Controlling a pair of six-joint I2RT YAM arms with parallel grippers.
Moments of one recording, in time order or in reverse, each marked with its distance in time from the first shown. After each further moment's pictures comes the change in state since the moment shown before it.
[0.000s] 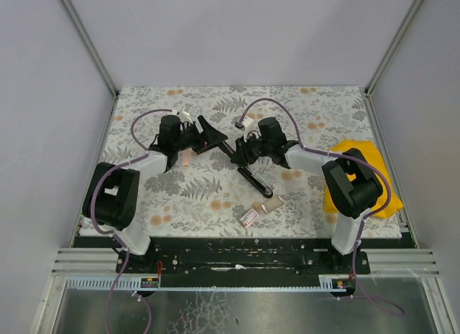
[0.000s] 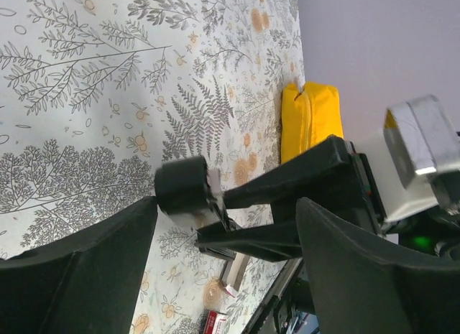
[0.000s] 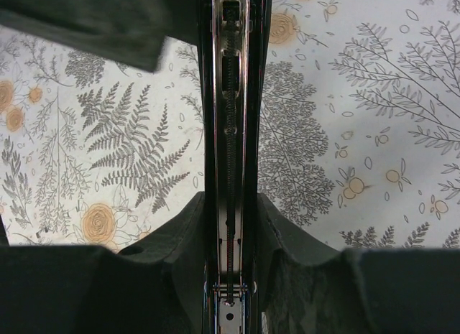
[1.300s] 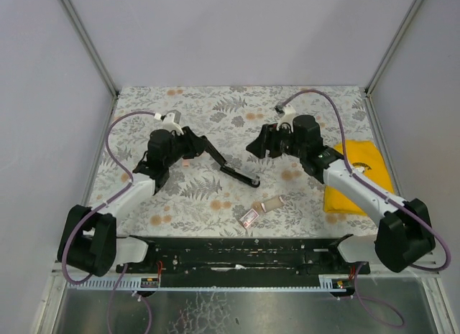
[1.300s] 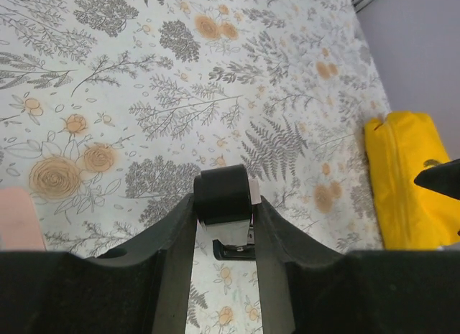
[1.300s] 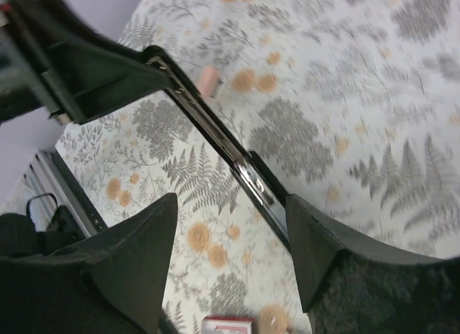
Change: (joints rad) left arm -0.040 -0.334 -0.177 -0.073 -0.324 0.293; right arm -0.048 -0.477 -0.132 -0.096 0.152 0.360
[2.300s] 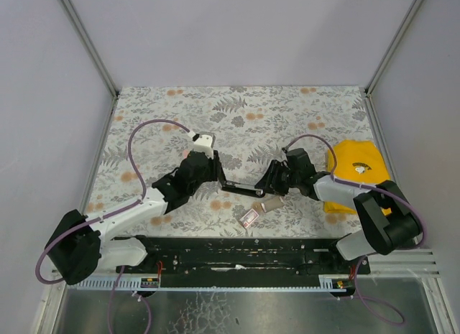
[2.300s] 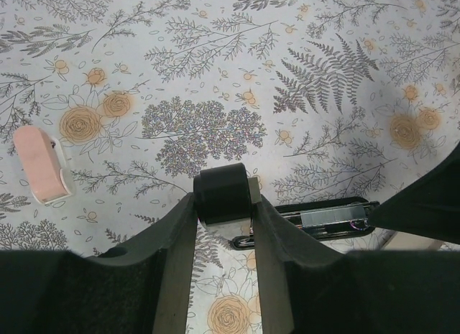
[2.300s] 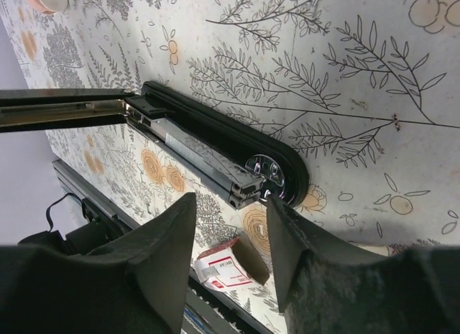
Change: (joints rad) left arm -0.473 -0.116 -0.019 -0.267 -0.617 0.240; right arm -0.027 0.078 -0.388 0.032 0.023 0.482
